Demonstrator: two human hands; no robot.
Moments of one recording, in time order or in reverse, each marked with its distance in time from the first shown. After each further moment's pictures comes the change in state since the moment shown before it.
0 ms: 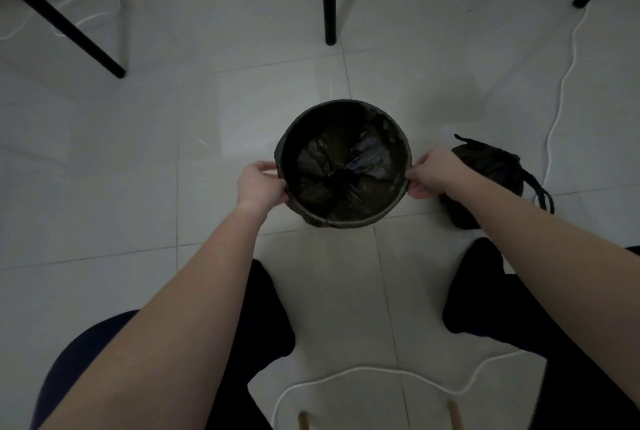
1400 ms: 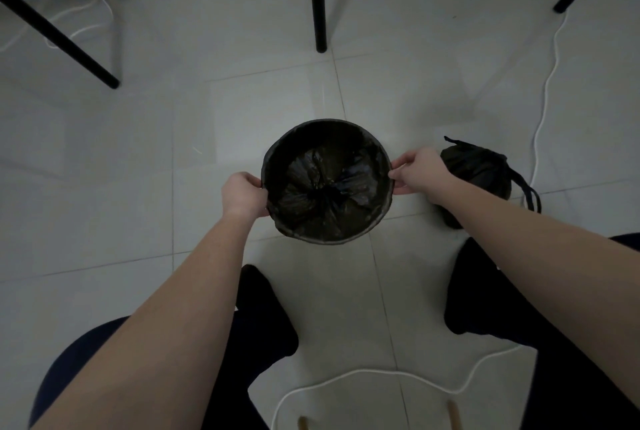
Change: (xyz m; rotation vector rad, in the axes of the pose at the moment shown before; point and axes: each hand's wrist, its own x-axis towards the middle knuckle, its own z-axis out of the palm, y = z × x) left_hand 0.014 -0.015 -0.015 0.268 0.150 0.062; right_hand 0.004 0.007 0.012 0.233 0.035 -0.129
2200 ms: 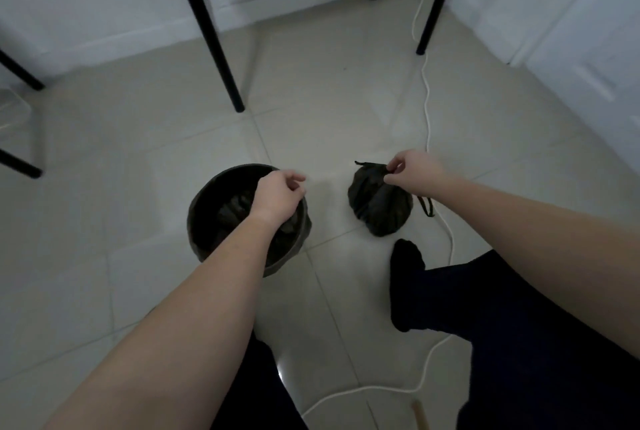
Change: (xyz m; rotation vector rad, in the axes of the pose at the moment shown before) left_hand -0.133 0.129 0.119 0.290 -0.280 0.695; right_hand -0.099 0.027 -0.177 -0.569 0.297 -0.188
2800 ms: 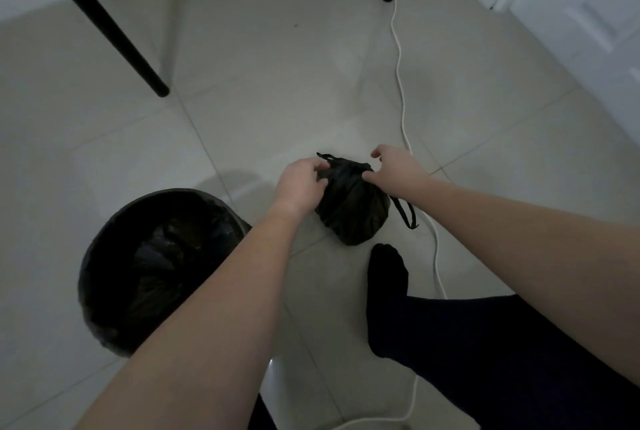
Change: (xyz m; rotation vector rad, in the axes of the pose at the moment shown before) left_hand 0.146 0.042 0.168 0.129 -0.231 0.150; right_hand 0.125 0.075 0.038 0.000 -0.043 0.151
